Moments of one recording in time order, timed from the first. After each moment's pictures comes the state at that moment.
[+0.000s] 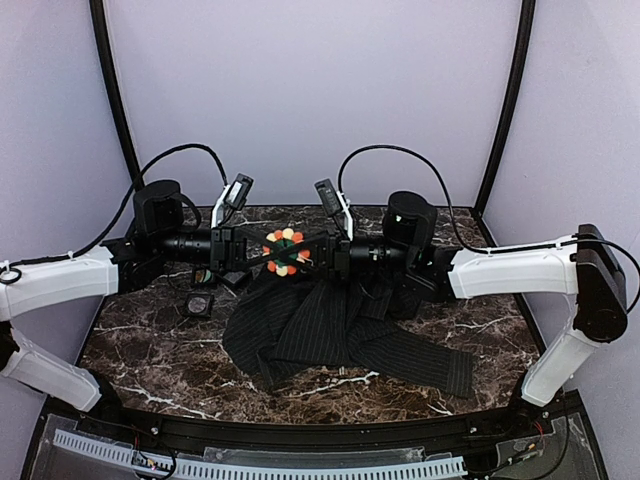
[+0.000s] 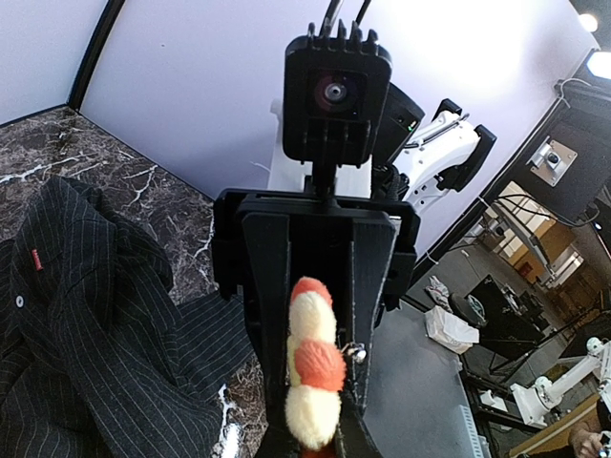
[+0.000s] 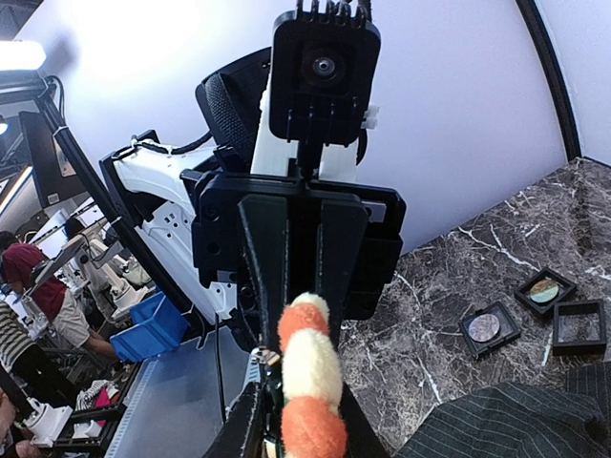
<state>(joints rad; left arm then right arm) -0.67 1.29 0.89 0.31 0.90 -0.51 0.92 1.61 1.03 0.66 -0.67 0.53</state>
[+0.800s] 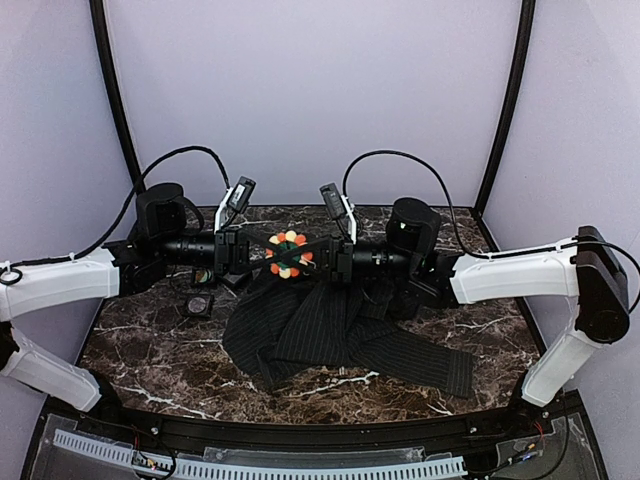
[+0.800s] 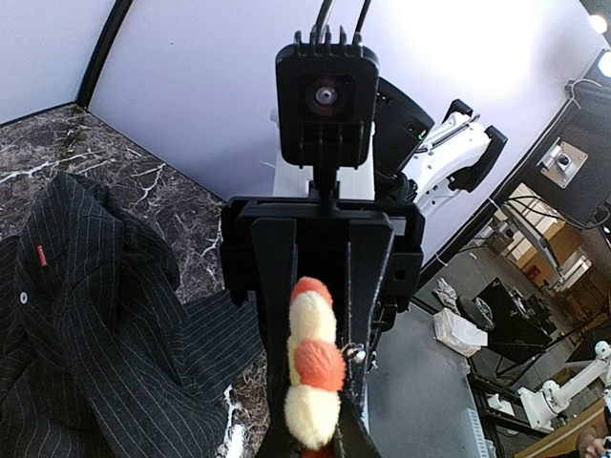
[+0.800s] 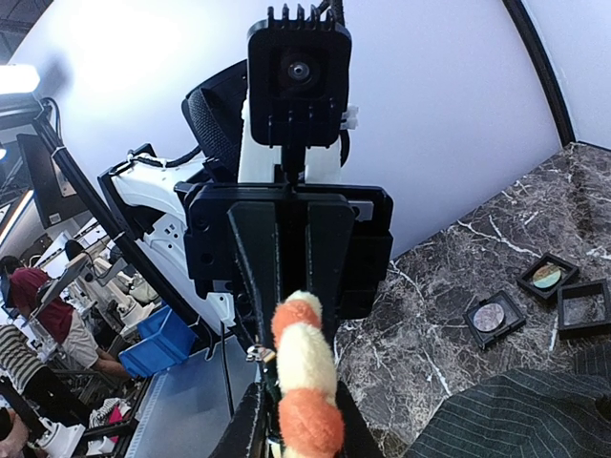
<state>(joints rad) -0.68 1.29 0.88 0.31 0.85 -0.50 0.92 1.60 0.97 0.71 -0.64 0.60</state>
